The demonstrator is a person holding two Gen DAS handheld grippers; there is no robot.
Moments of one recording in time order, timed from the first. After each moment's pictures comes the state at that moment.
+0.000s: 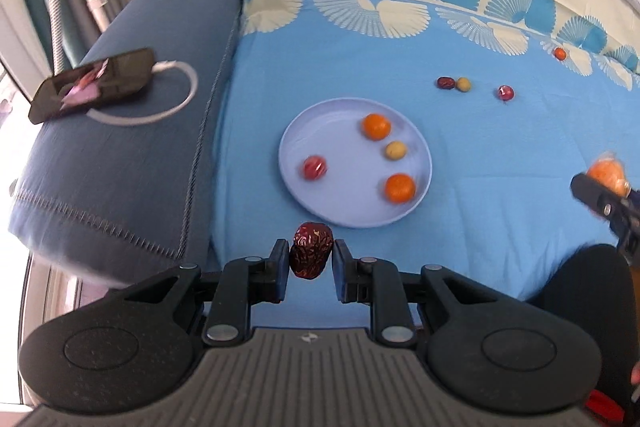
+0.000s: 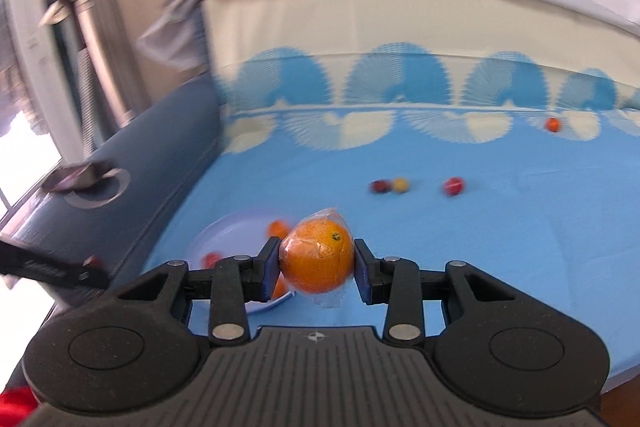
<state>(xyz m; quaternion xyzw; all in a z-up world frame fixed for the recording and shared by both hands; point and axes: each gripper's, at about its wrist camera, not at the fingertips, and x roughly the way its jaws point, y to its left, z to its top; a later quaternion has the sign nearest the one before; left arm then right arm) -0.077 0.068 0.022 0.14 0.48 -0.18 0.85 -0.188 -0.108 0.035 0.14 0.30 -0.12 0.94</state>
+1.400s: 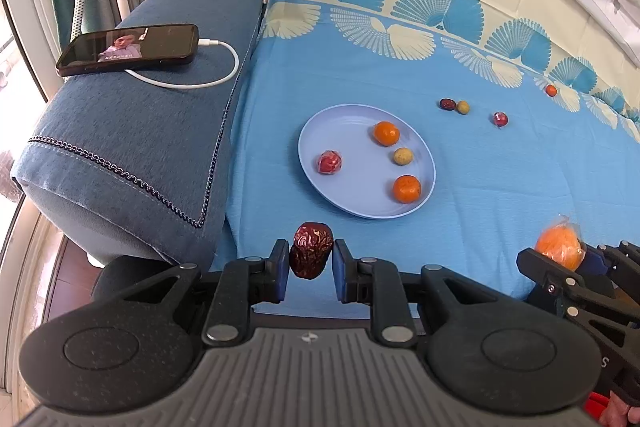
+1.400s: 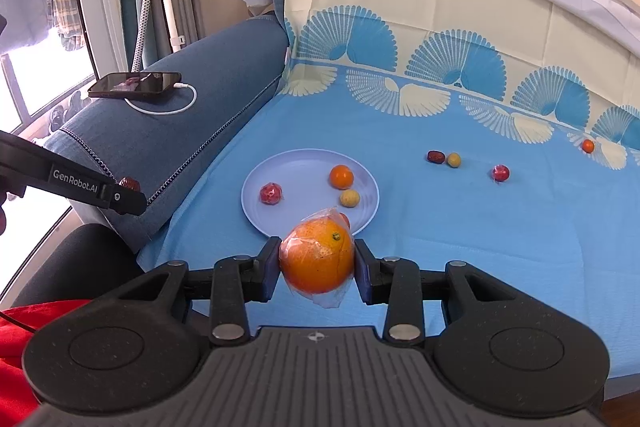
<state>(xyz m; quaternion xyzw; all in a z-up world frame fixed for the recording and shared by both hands) -0.090 0.123 0.018 0.07 0.46 -0.19 0.86 -0.183 -0.025 0.030 0.06 0.36 -0.07 0.93</state>
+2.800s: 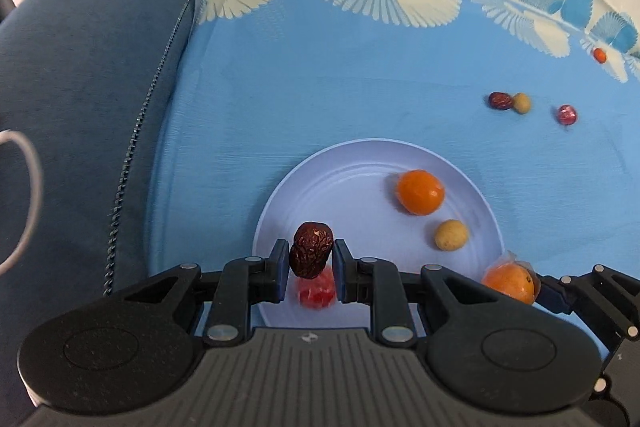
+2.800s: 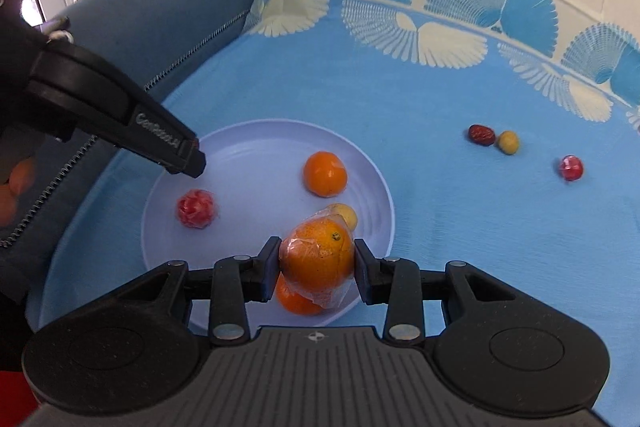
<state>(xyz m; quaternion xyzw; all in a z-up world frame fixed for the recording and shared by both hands) 0.100 -0.005 -0.094 0.14 0.51 -0.20 0.82 0.002 -0.088 -0.095 0.06 0.44 -0.07 0.89</state>
